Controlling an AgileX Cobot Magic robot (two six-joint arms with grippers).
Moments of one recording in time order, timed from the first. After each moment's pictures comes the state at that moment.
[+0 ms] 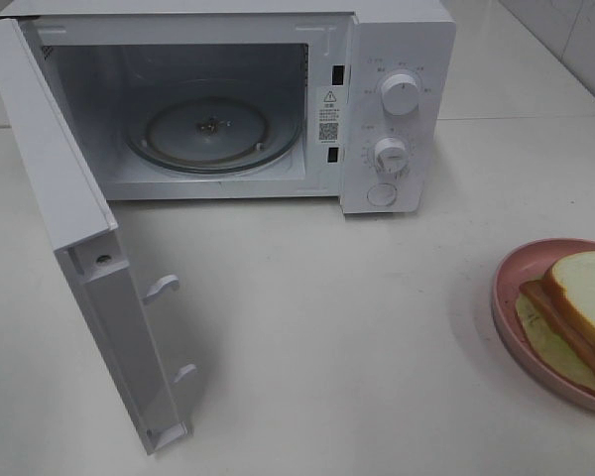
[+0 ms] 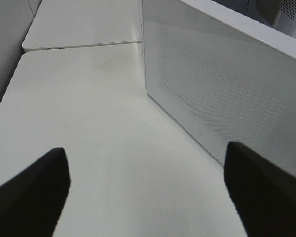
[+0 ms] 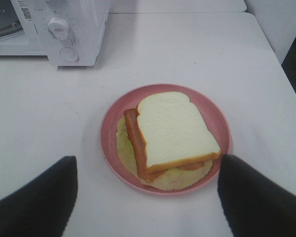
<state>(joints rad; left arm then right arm) -0.02 0.10 -0.58 -0.09 0.95 0.10 0.09 0.00 -0.50 -0.07 1.01 0.09</state>
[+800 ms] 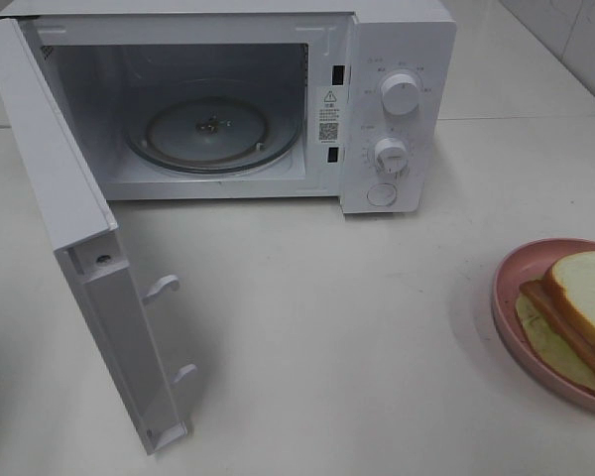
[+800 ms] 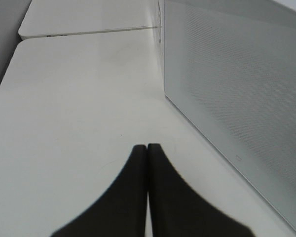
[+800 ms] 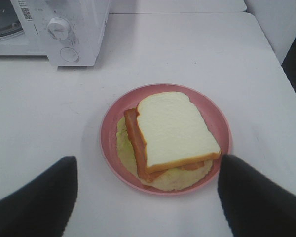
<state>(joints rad) -0.02 0.57 -0.38 -0.05 0.35 0.10 0.09 0.00 -0.50 -0.07 1.01 0.09</state>
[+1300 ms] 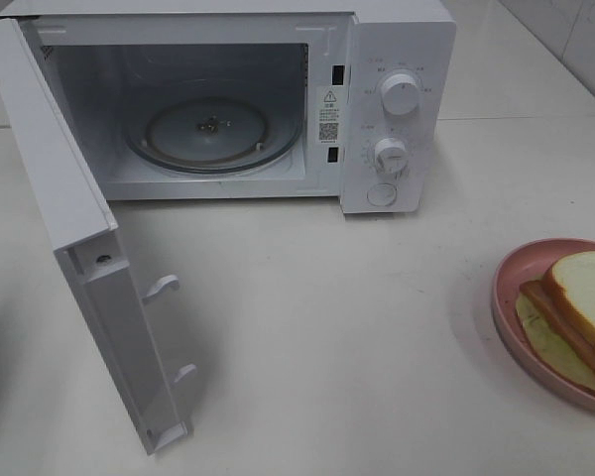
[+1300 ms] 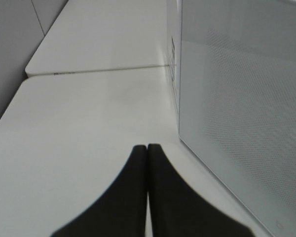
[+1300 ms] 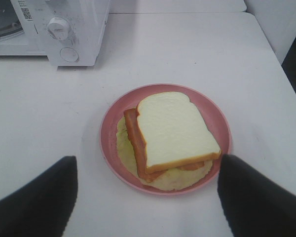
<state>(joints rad) -0.02 0.93 -0.21 -0.05 -0.34 0.10 0.09 0.00 -0.50 -0.07 1.01 0.09</state>
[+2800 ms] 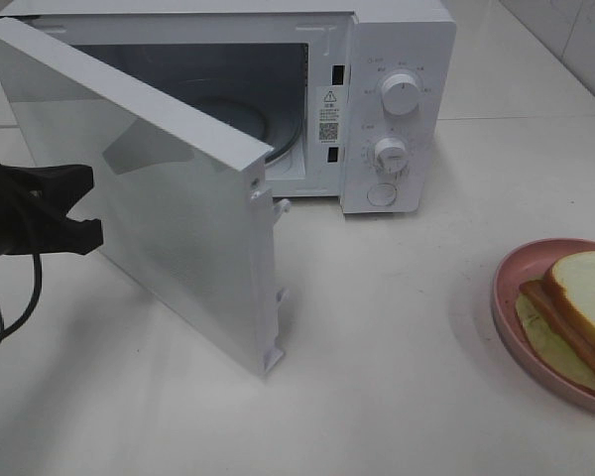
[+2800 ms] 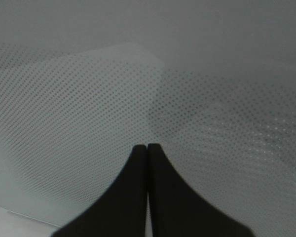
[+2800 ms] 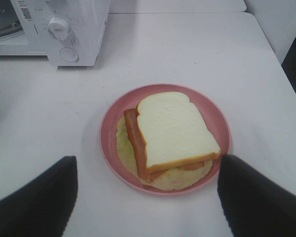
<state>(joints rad) -0.35 1.59 -0.36 0.15 -0.89 -0.10 0.09 0.00 -0.50 -0.07 1.01 0.09</state>
